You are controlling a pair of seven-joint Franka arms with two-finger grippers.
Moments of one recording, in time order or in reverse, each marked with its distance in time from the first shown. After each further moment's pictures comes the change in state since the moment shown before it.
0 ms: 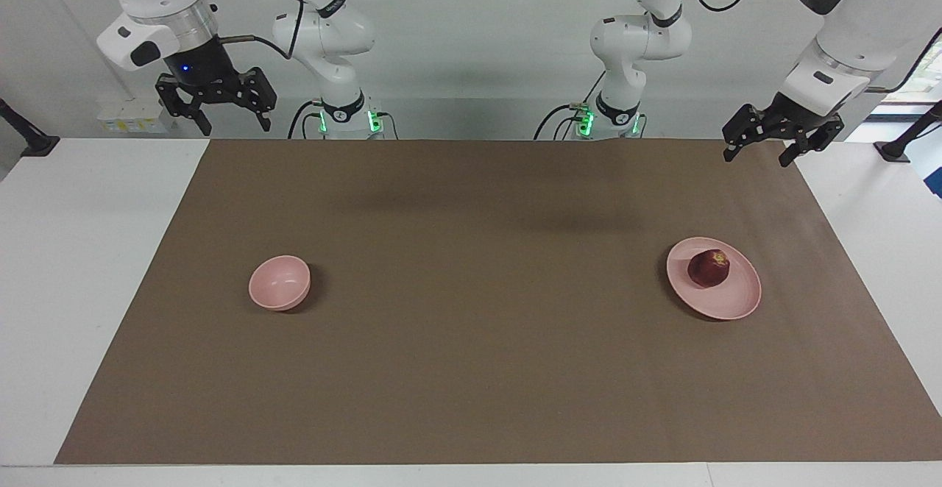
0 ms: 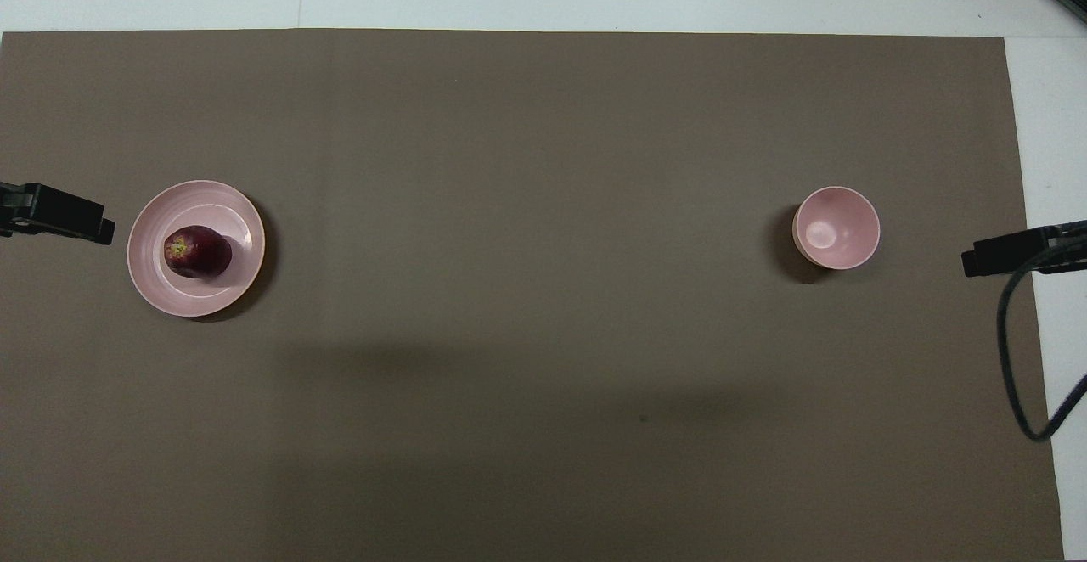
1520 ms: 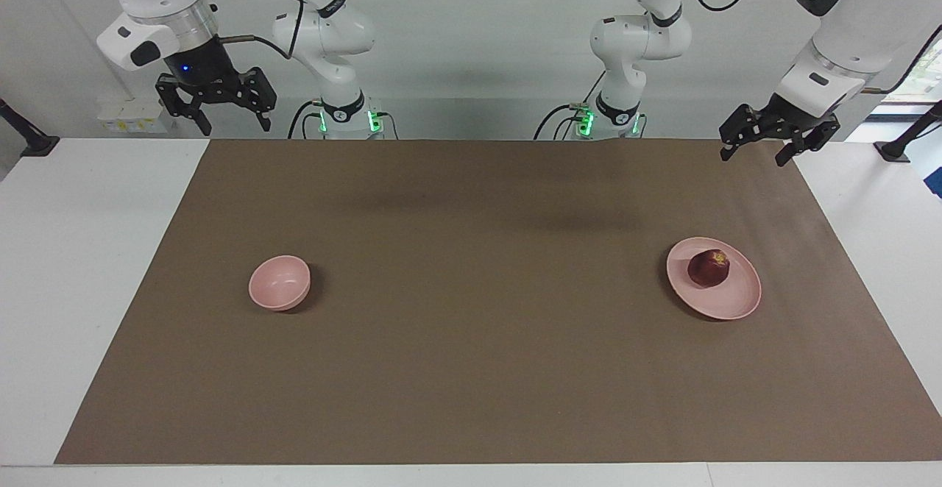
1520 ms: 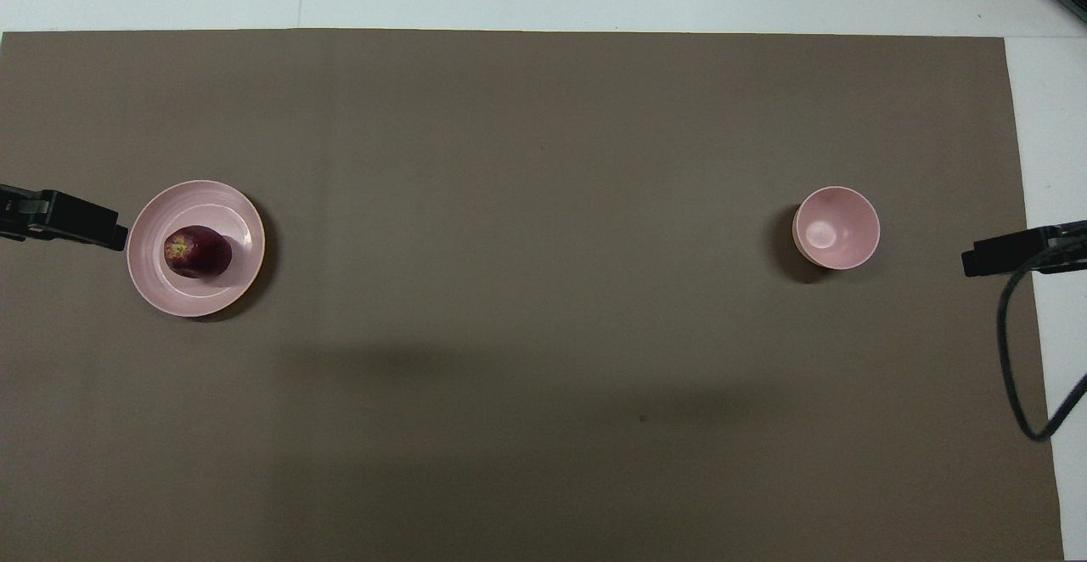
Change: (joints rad) left arm -0.007 -0.008 -0.016 -0.010 0.000 -0.007 -0.001; right arm 0.000 0.000 0.000 0.000 0.000 0.000 0.000
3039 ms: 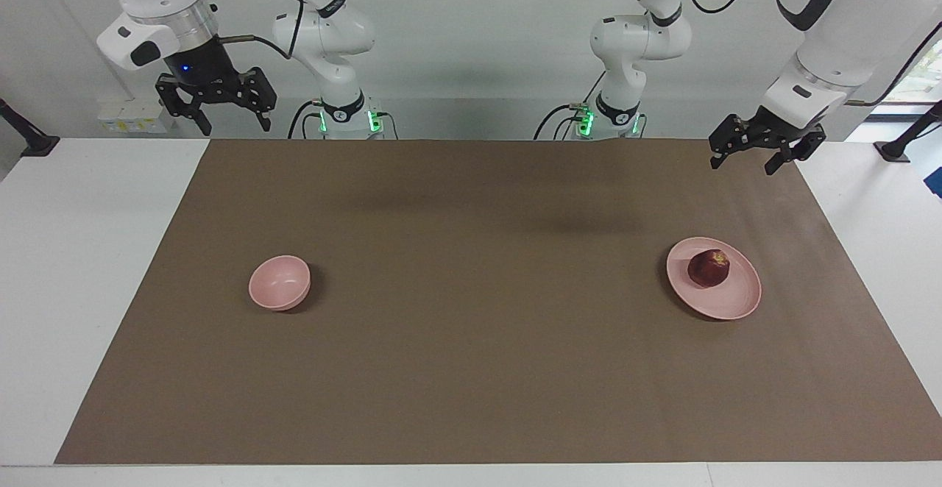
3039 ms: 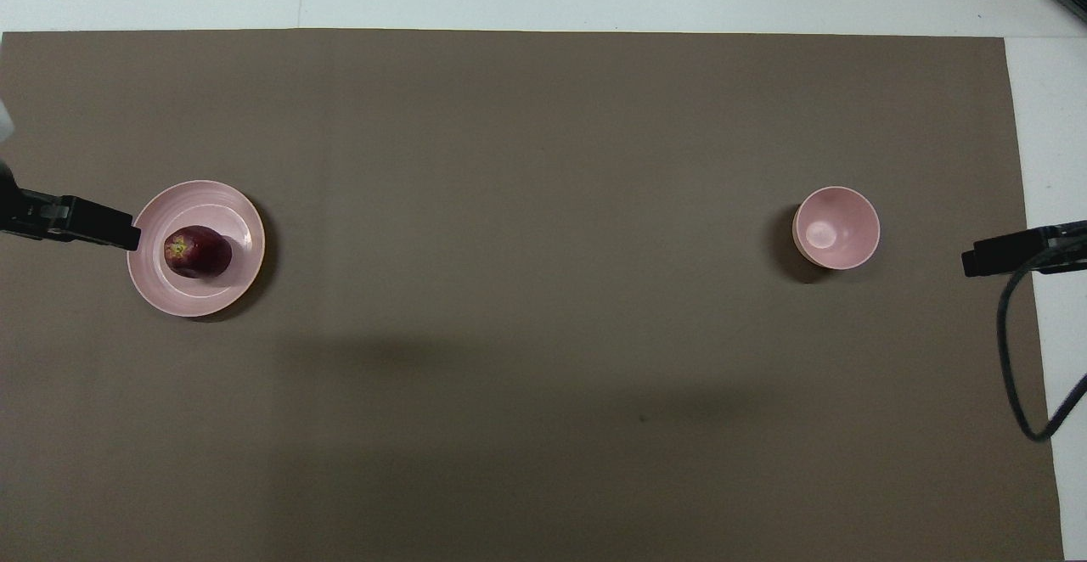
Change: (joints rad) left arm 0.000 -0.021 0.009 -0.099 0.000 0.104 0.032; right arm 0.000 0.000 0.000 0.000 0.000 0.000 0.000
